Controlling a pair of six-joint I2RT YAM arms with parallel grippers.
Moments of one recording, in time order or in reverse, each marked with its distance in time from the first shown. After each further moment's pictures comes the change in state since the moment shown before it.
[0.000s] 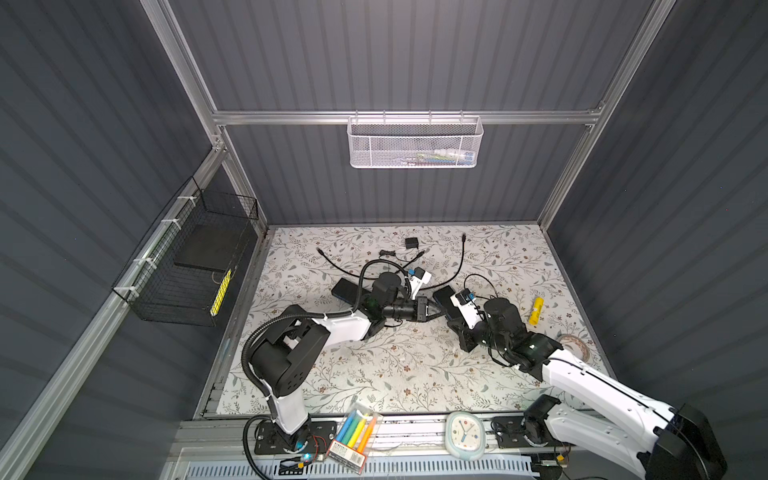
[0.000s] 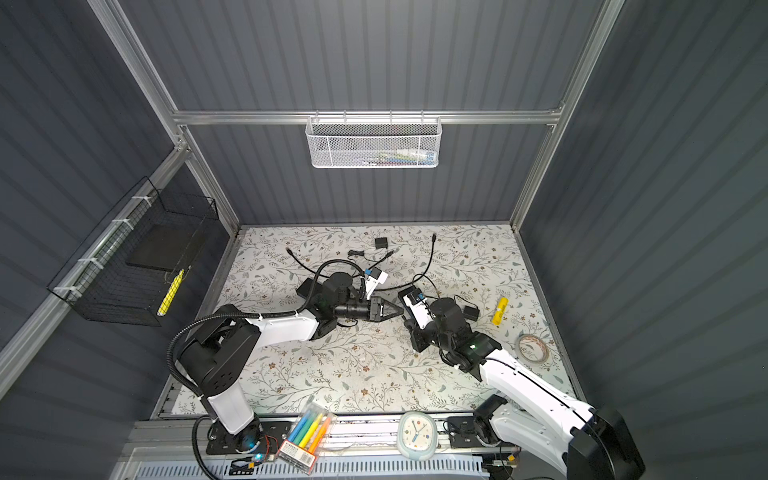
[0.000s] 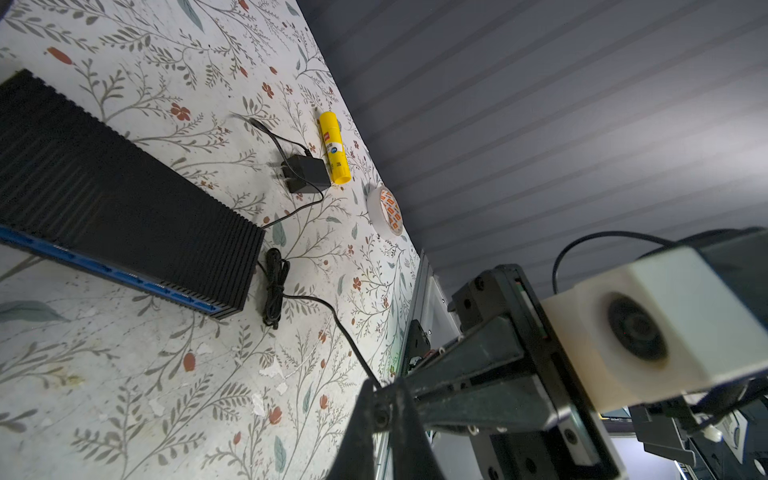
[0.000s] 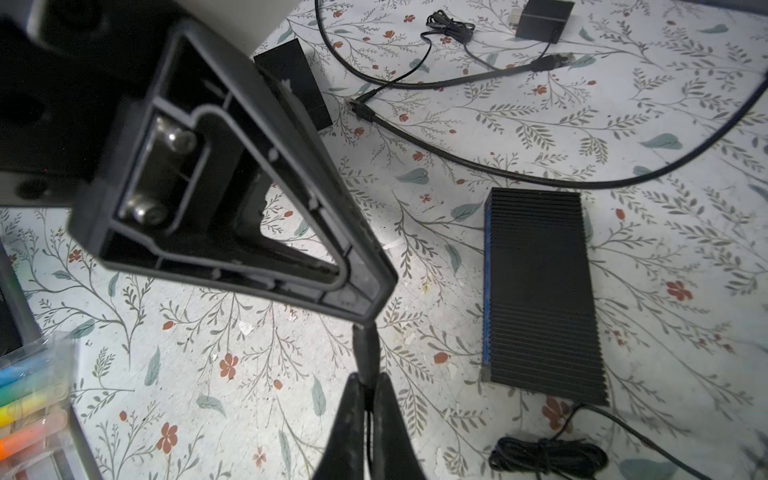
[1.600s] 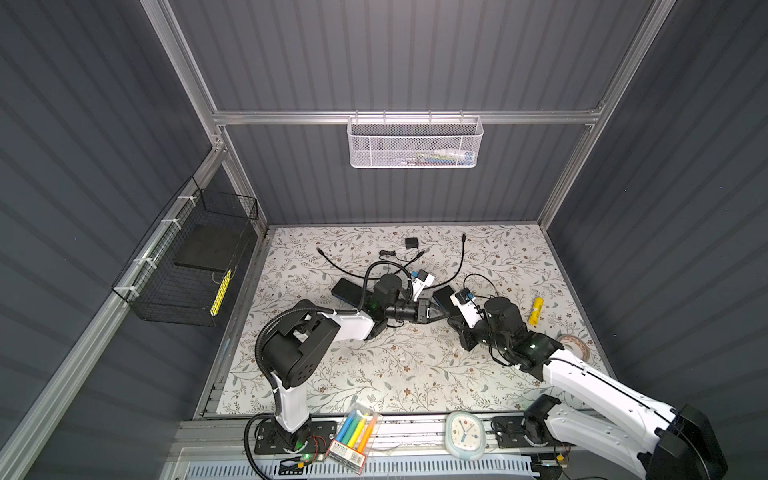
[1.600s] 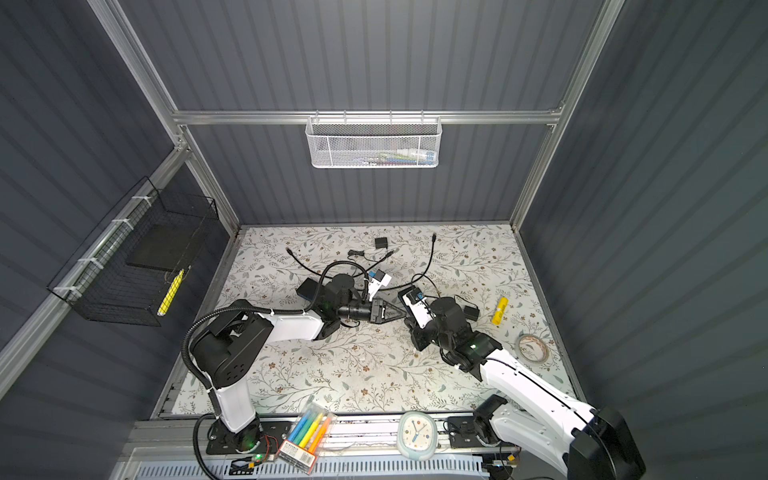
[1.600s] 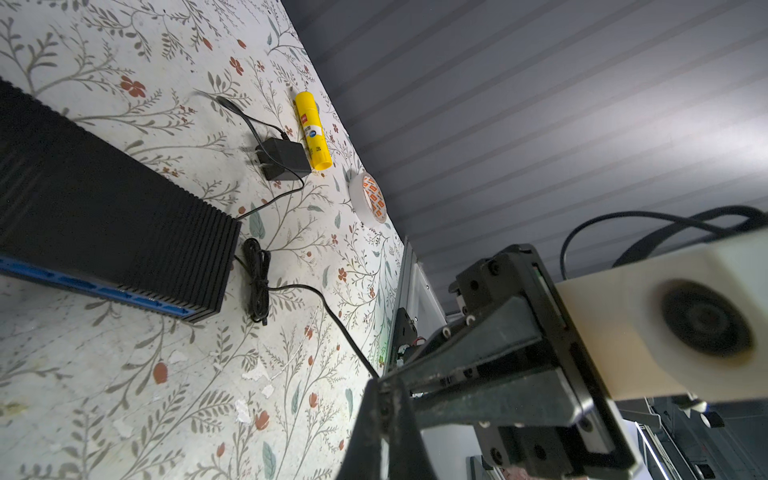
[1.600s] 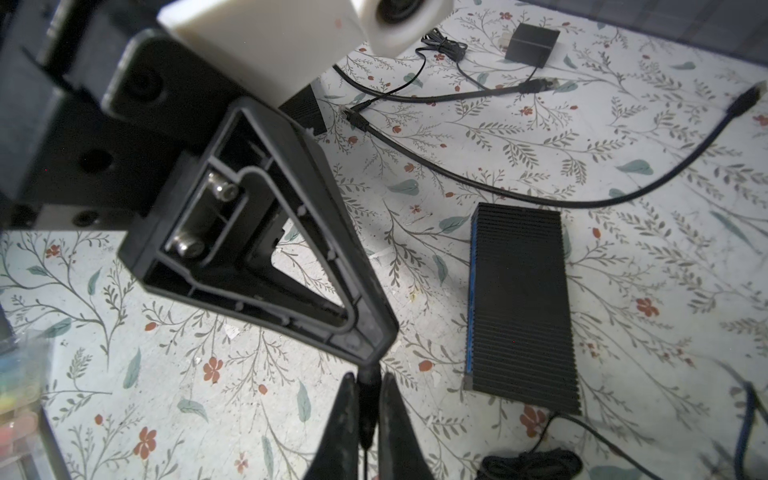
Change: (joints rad) left arm 0.002 0.072 0.004 0.117 0.083 -0.044; right arm 0.001 -0.005 0.007 0.003 0.024 -0.051
